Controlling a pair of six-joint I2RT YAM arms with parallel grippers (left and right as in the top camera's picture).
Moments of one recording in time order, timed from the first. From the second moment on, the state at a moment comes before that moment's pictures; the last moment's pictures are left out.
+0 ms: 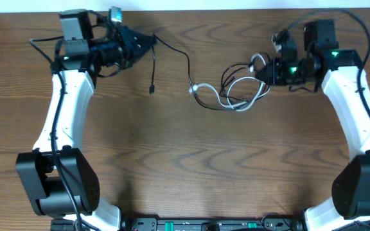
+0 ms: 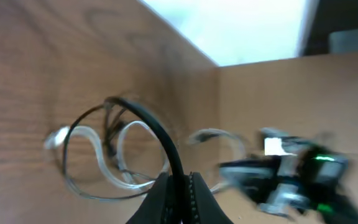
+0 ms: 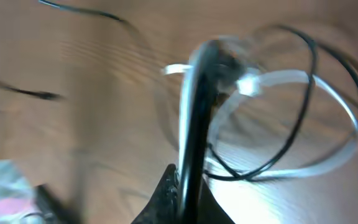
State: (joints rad) left arm 0.06 1.75 1.45 -0.43 0.98 -0.68; right arm 0.06 1.73 1.52 -0.87 -0.67 0.07
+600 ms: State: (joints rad) left arm -0.08 1.75 1.45 -0.58 0.70 -0.46; right arm 0.08 1.51 1.81 -0.72 -0.75 0.30
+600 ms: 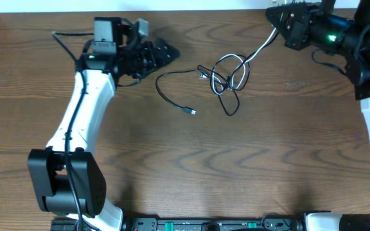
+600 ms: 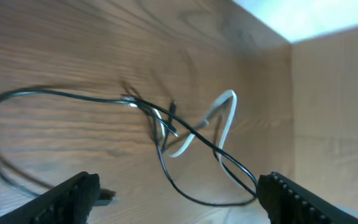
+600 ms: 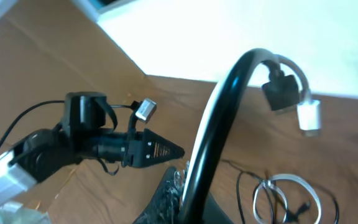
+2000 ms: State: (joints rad) left arm -0.41 1.75 1.43 -0.48 1.04 0.00; right arm 0.14 1.53 1.80 -0.94 -0.53 0.32
